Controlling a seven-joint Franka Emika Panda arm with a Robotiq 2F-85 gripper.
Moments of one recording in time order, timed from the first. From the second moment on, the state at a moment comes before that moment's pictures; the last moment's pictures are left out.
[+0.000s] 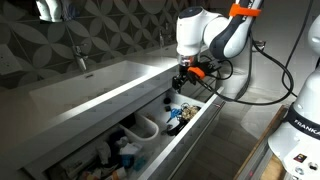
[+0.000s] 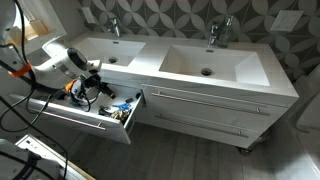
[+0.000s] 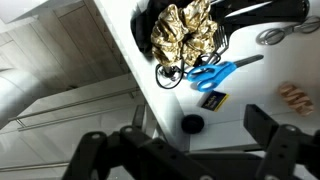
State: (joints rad) arm -0.32 0.06 0.28 -2.71 -1.13 2.88 1.23
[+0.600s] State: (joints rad) arm -0.30 0.26 0.26 -2.54 -1.77 2.84 1.82
